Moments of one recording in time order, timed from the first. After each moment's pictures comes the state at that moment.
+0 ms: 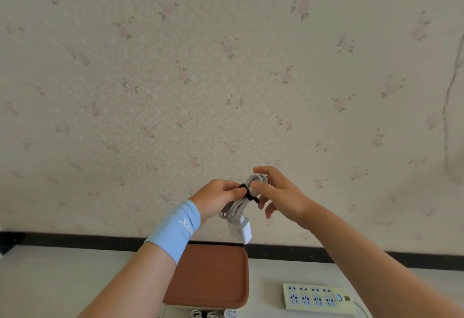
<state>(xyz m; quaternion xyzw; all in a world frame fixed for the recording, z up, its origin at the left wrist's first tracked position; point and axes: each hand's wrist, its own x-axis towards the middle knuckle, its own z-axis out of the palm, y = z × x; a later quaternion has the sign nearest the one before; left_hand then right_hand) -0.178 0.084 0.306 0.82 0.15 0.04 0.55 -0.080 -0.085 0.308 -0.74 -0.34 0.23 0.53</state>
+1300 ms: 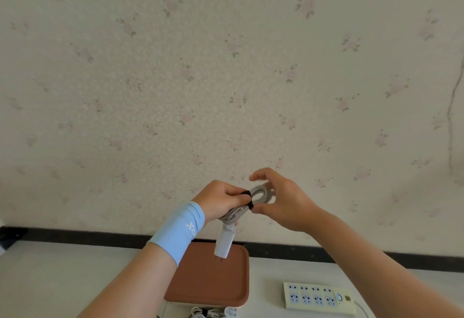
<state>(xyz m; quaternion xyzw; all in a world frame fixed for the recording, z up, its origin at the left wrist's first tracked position) -0.186 0.077 0.305 0.81 0.17 0.04 0.56 -0.082 -0.090 0.298 -0.80 -0.45 0.09 0.40</state>
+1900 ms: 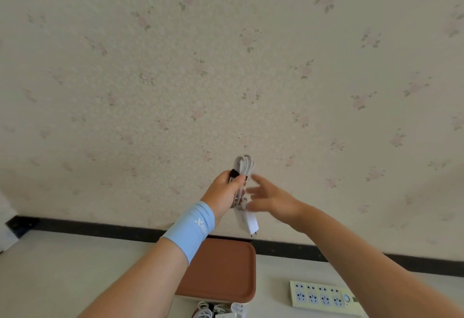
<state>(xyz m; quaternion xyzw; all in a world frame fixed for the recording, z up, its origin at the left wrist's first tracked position) -0.179 0.087 0.286 0.70 0.21 0.15 0.67 -0.084 -0.047 0.278 -0.76 -0.35 0.33 0.44</state>
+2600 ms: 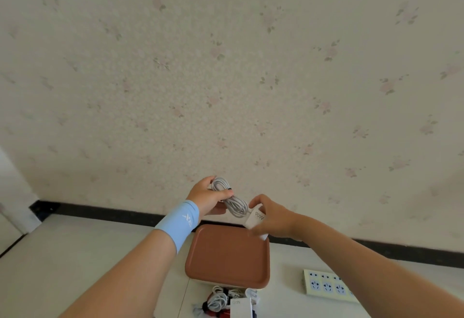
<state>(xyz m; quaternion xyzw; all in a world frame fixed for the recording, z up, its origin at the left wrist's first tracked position) -0.211 0.162 0.227 0.67 0.32 0.11 0.66 -0.091 -0.018 0.194 -0.80 -0.36 0.36 0.32</state>
